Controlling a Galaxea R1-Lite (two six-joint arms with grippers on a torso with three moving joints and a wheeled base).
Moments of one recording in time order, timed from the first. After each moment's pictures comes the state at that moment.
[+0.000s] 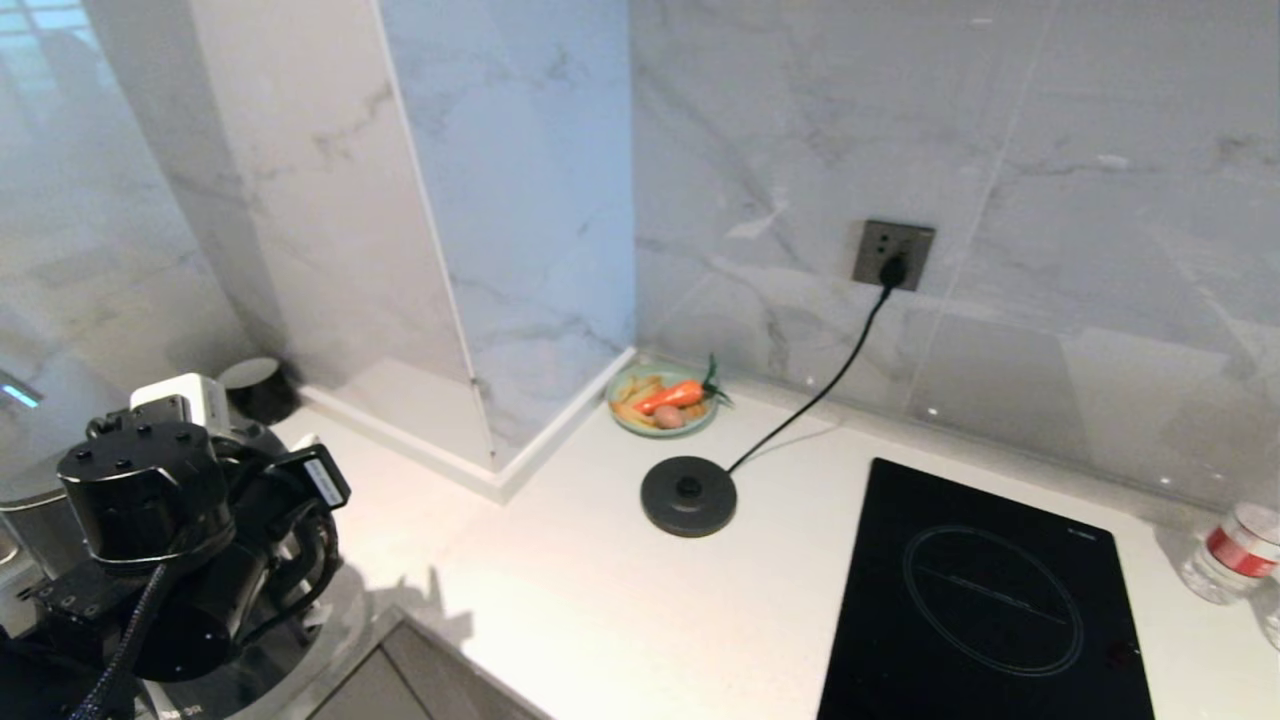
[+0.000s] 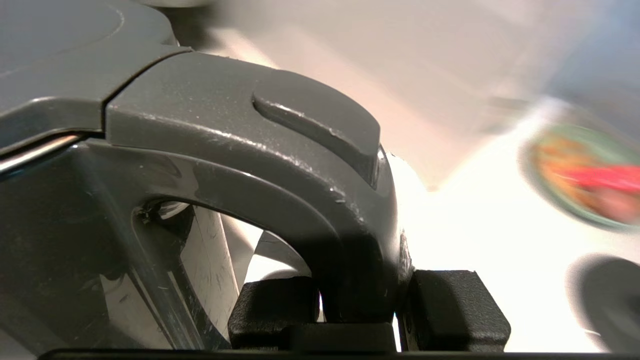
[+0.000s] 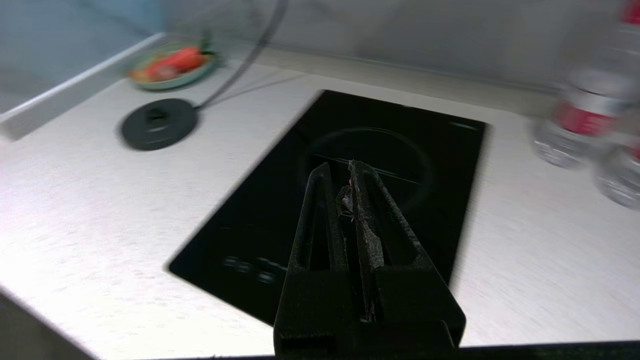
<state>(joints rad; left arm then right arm) -0.23 1.66 -0.33 -1.19 0.54 -0.24 0.00 0.00 0.00 0.00 0.00 0.03</state>
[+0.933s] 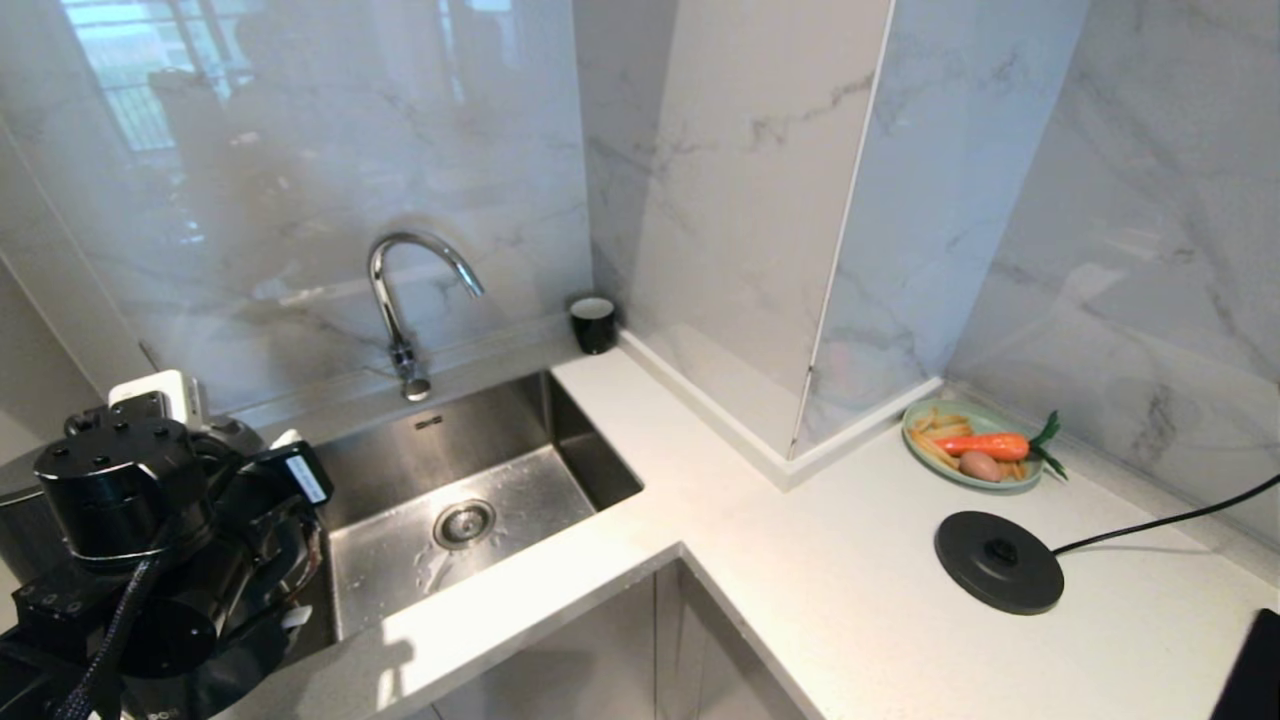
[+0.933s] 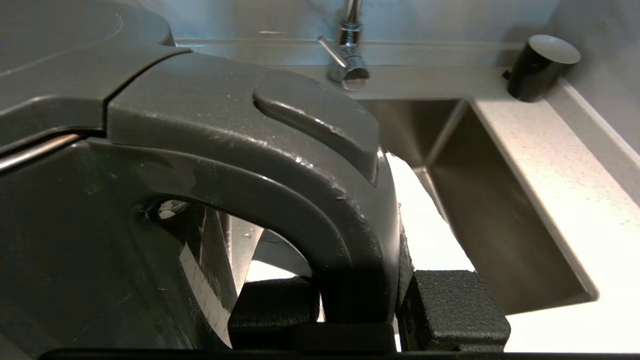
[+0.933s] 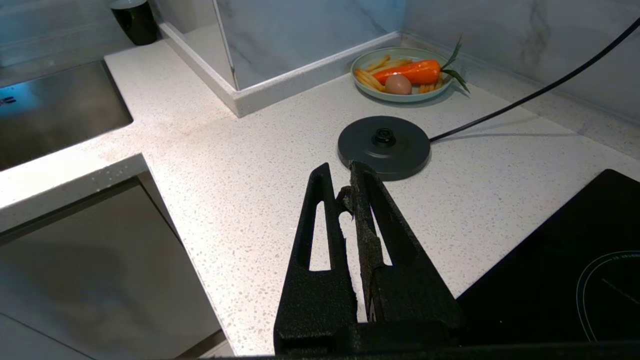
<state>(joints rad) -0.21 1.65 -0.33 -1.19 0.54 -0.22 0.00 0.00 0.00 0.00 0.00 0.03</state>
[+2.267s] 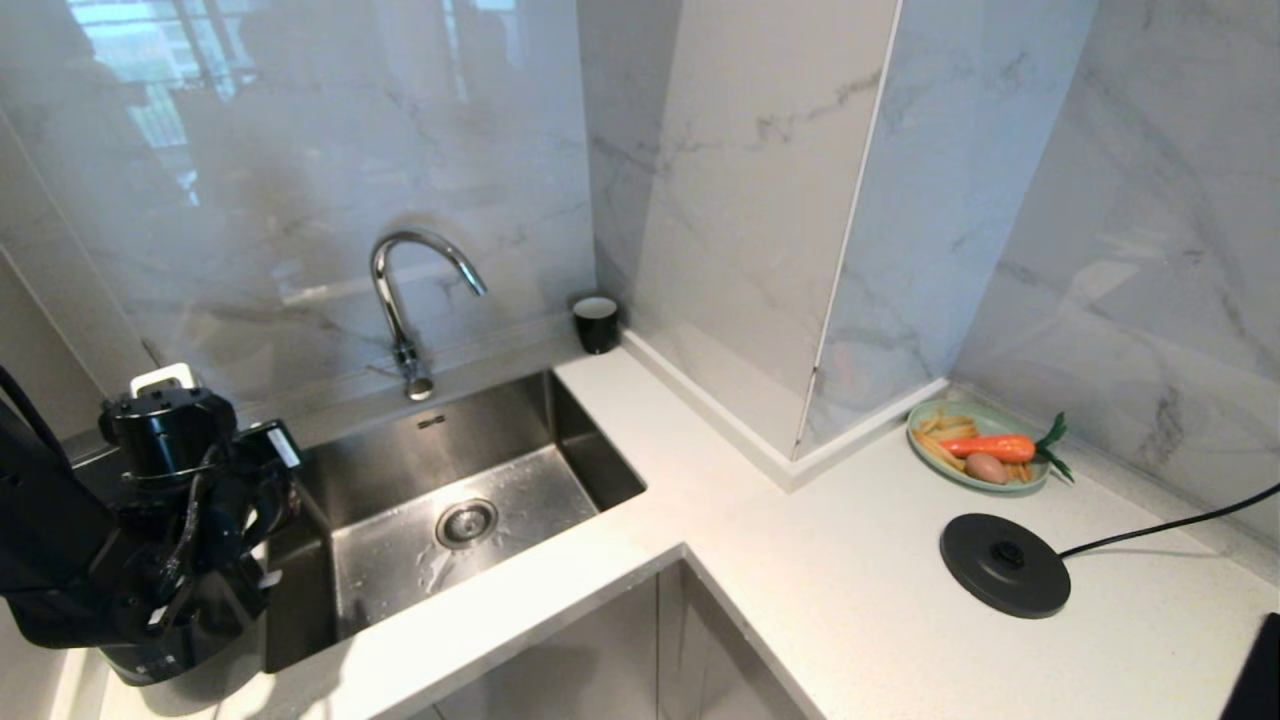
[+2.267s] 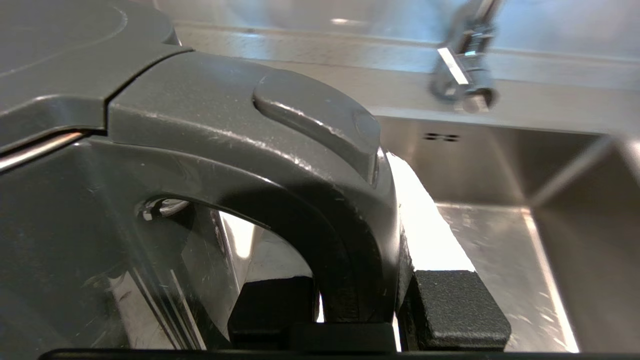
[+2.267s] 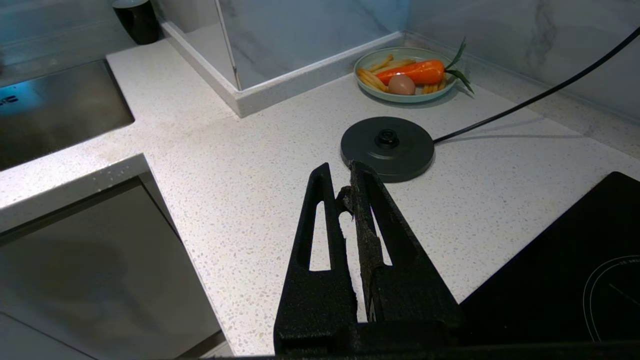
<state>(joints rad) 0.11 2.01 -0.62 -1.20 0.43 -0.20 0.00 0.00 0.00 0.00 -0.01 0.03</state>
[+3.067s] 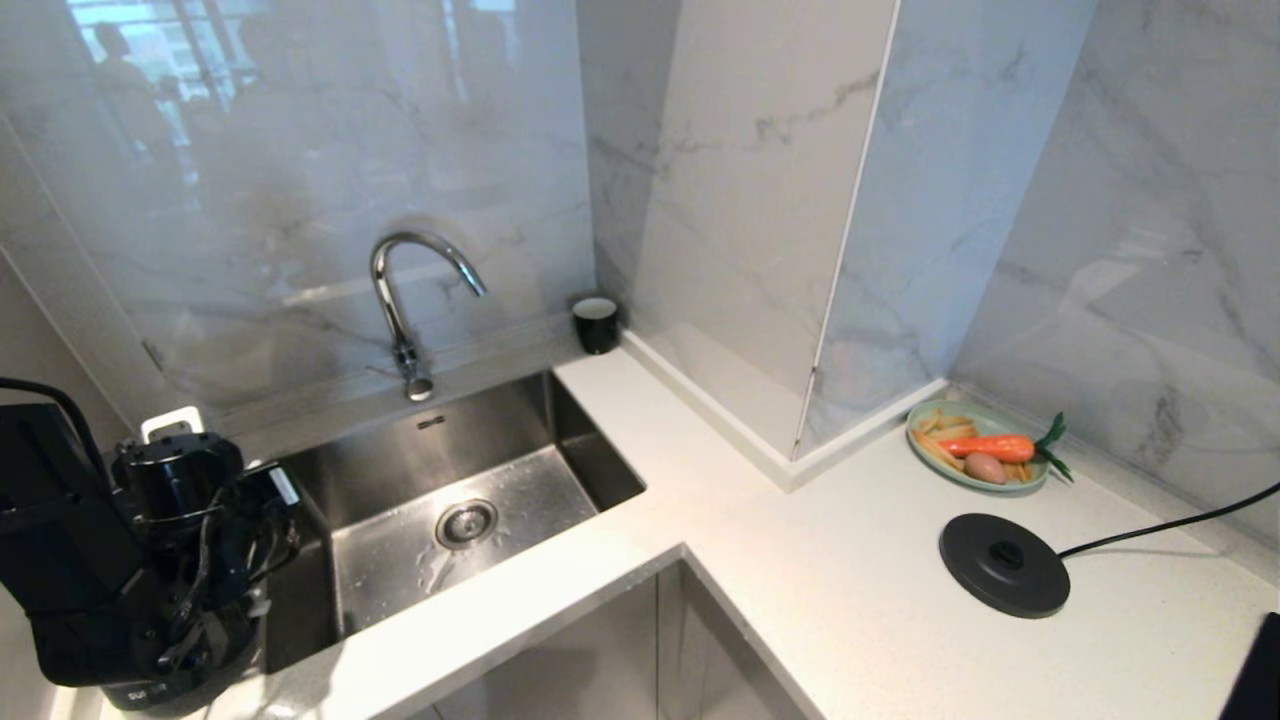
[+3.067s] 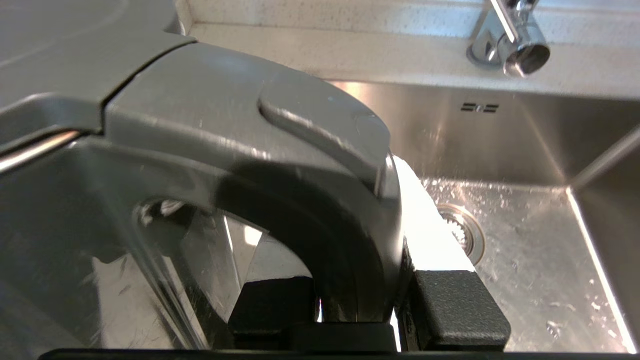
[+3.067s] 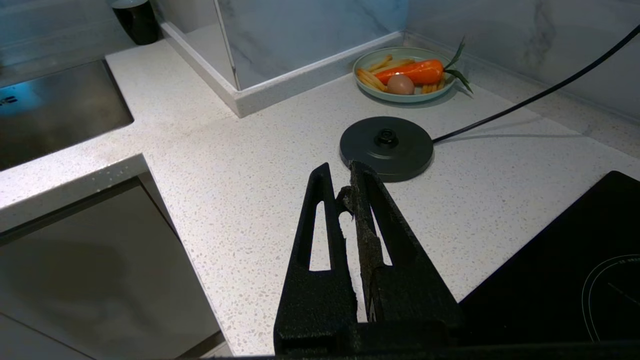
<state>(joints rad) 0.14 2.13 -0.53 -1.38 0.43 -0.17 0.00 0.00 0.00 0.00 0.00 0.03</state>
